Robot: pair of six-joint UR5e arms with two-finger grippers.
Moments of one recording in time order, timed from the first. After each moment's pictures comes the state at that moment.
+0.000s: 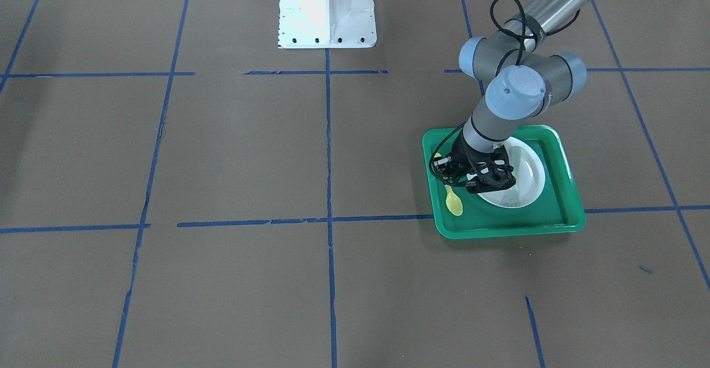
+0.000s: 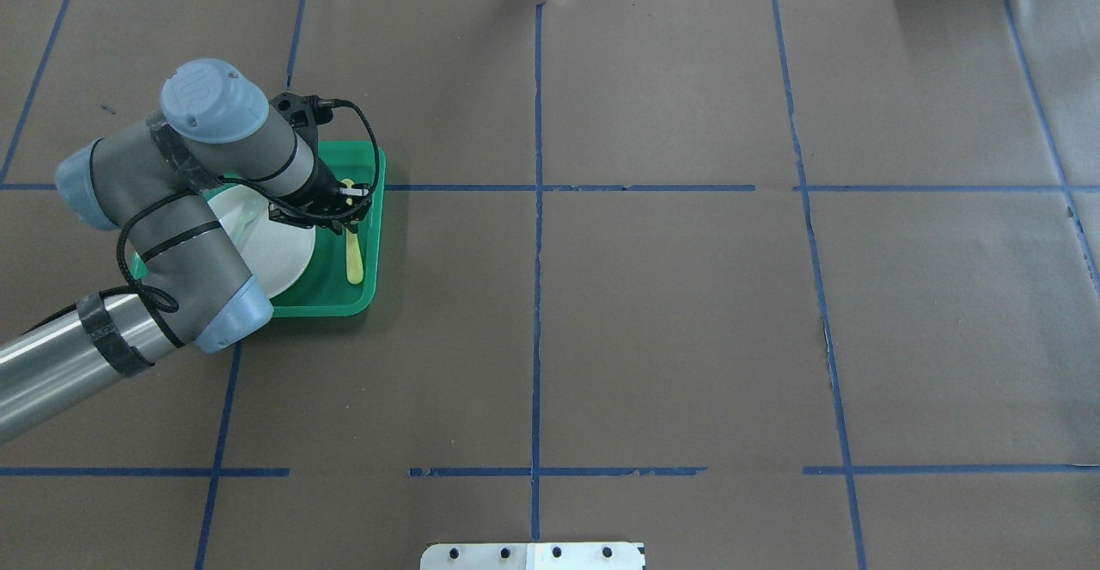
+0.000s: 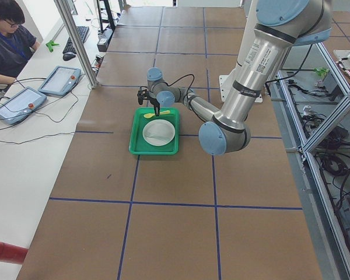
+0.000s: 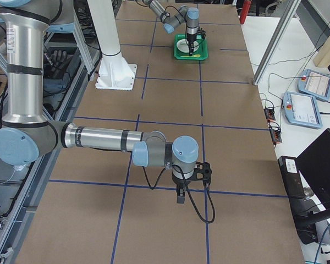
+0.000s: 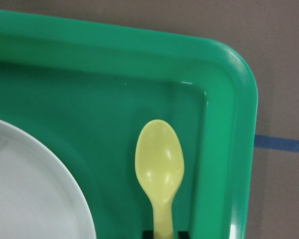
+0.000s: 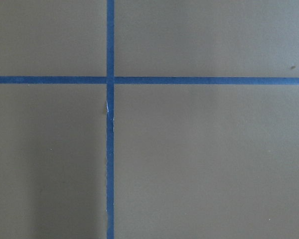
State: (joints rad) left arm -0.74 -2.07 -1.51 -1.91 -2.06 -1.19; right arm 1.58 -1.65 1.61 -1.50 2.28 0.03
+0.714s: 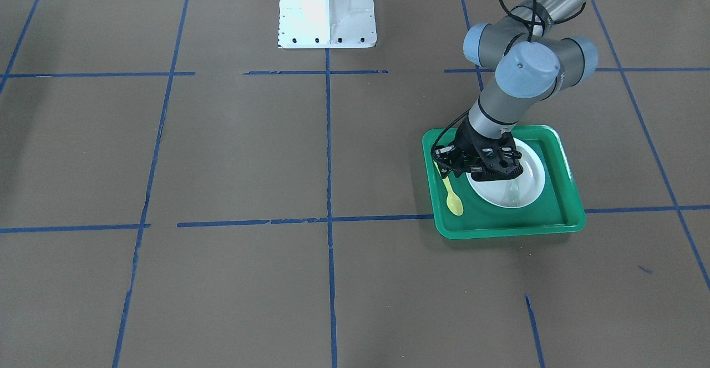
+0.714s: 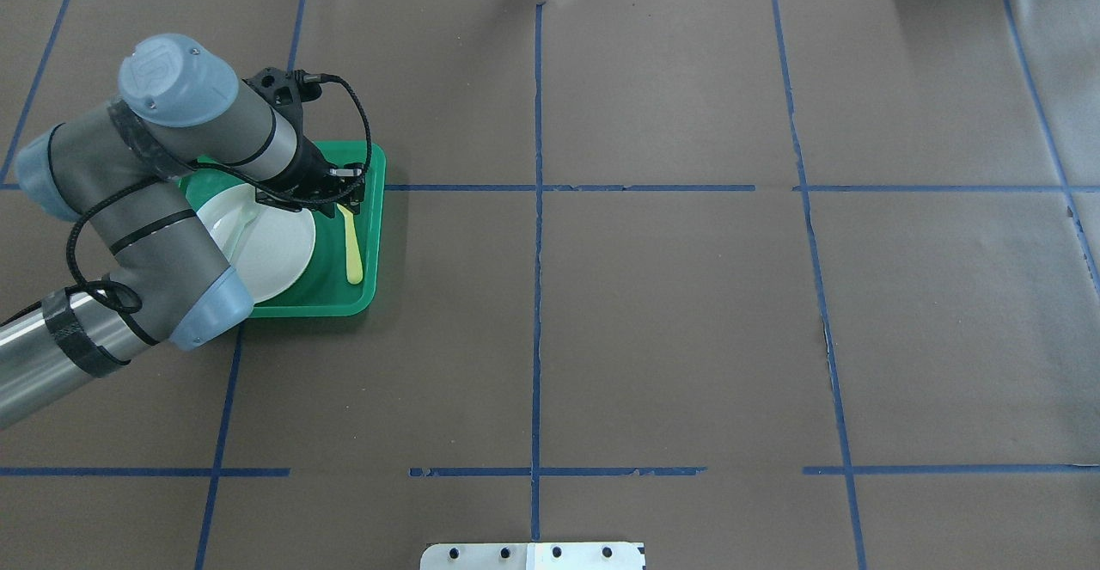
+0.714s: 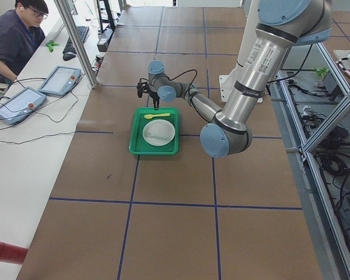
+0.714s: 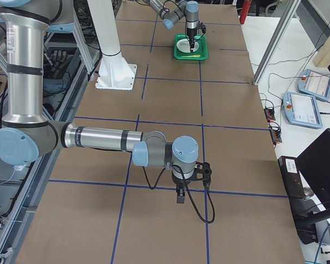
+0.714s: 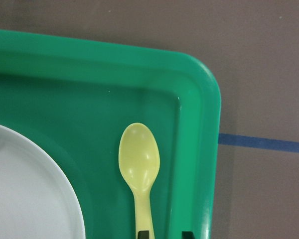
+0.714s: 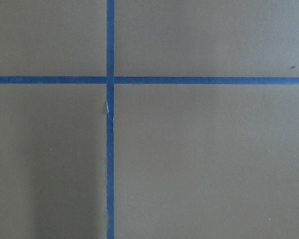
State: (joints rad) left arm -0.78 -2.03 -1.64 -1.90 -2.06 -1.18; right arm 1.58 -1.65 1.61 -1.51 2.28 0.03
